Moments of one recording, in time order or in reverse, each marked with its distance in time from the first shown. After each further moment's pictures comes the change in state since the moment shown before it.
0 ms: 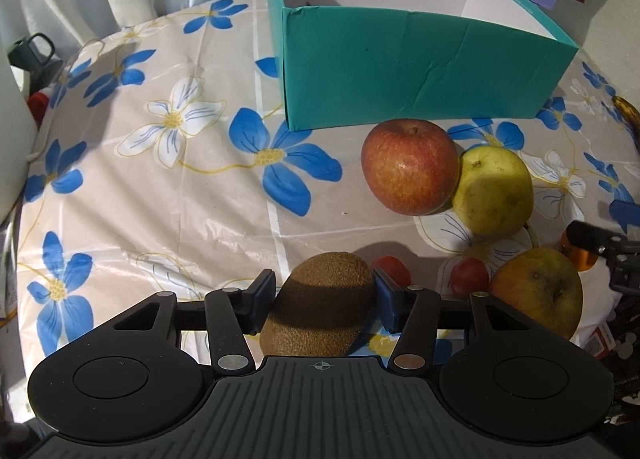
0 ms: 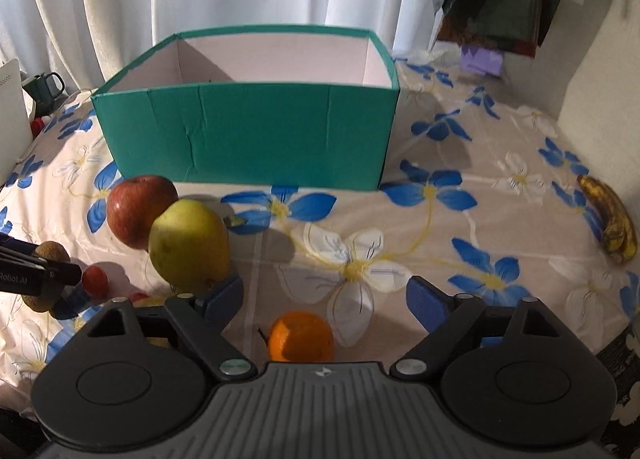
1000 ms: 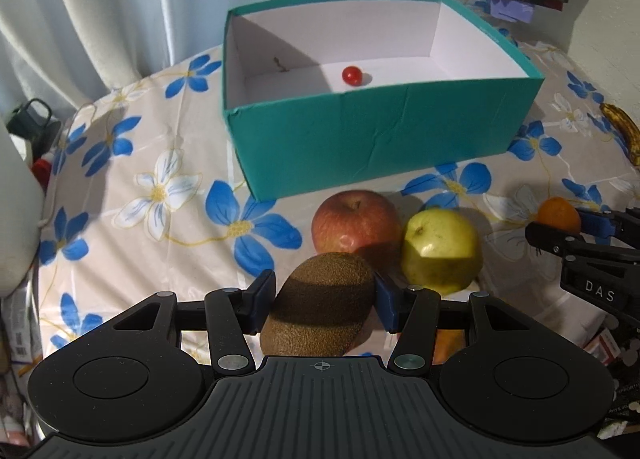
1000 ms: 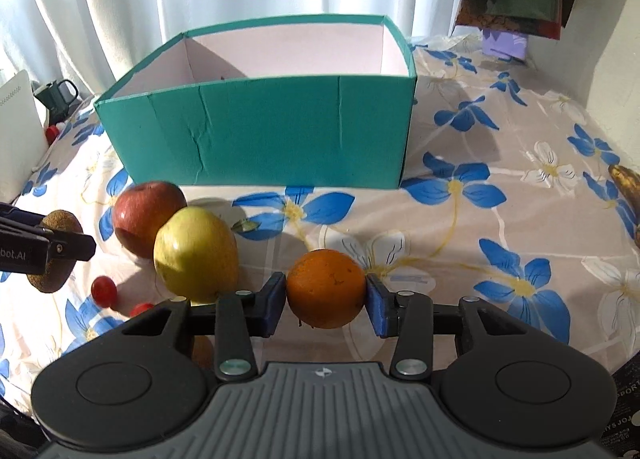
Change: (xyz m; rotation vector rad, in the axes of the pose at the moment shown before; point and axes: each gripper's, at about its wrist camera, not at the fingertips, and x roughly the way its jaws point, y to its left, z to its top) left arm -0.030 -0.047 0.039 0.085 -0.073 0.042; right arm 0.012 -0.011 0.014 0.023 -0.006 0.077
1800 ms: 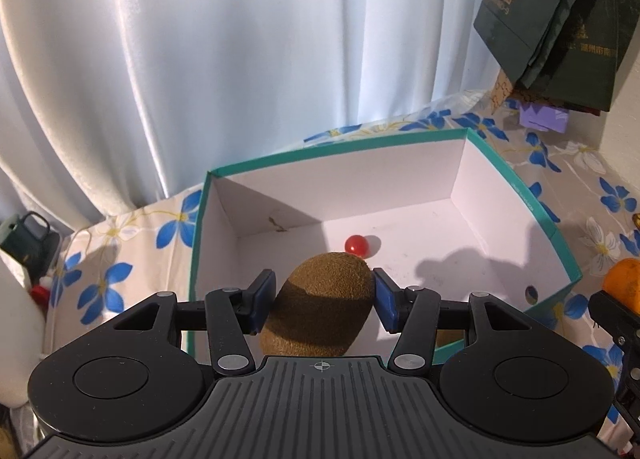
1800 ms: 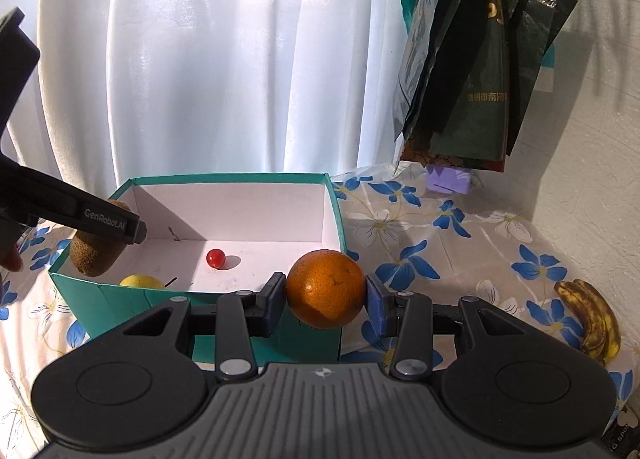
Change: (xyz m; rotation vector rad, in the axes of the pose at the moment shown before) left arm 0.033 -0.024 0.129 -0.022 -0.207 0.078; right arm -0.024 -0.017 0.081 0.027 -0.306 -0.149
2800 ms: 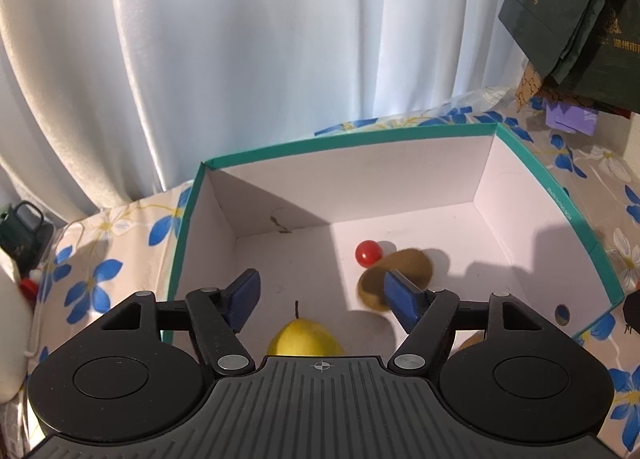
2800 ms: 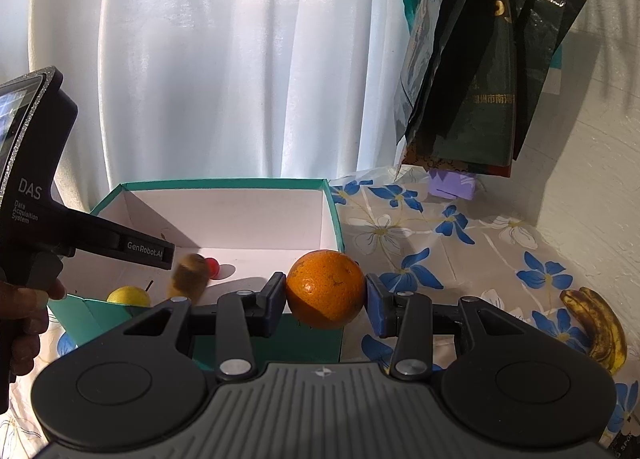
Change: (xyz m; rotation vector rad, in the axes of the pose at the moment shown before) left arm 0.032 0.001 0.002 -0.037 0.008 0.038; right arm 0.018 0.003 0.006 -0.006 -0.003 -0.003
